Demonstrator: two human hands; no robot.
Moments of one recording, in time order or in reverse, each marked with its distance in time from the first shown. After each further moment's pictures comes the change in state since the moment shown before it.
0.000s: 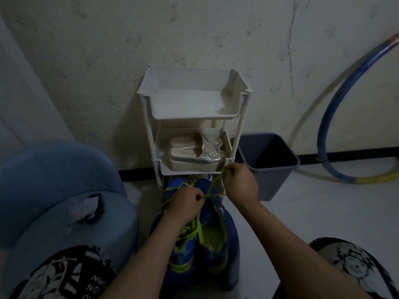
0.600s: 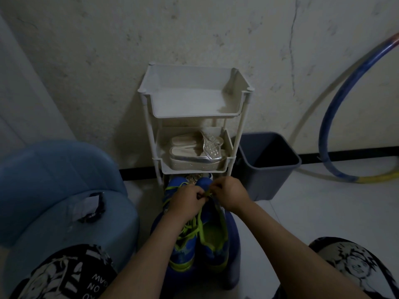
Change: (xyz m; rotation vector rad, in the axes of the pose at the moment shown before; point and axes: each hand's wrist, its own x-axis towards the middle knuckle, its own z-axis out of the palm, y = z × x) left_hand 0.000 0.001 -0.002 -0.045 0.002 0.012; right_hand -0.007 0.003 0.017 -0.022 -0.458 -0.060
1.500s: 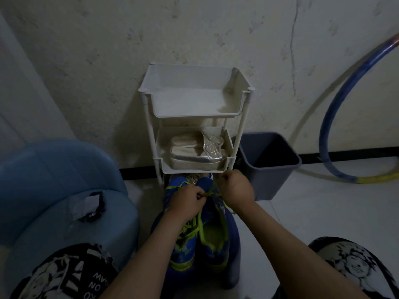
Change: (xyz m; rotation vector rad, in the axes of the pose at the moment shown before) left_hand -0.001 0.000 0.000 -0.031 -0.044 -0.043; right_hand -0.001 0.001 -0.001 -0.083 0.252 0.111
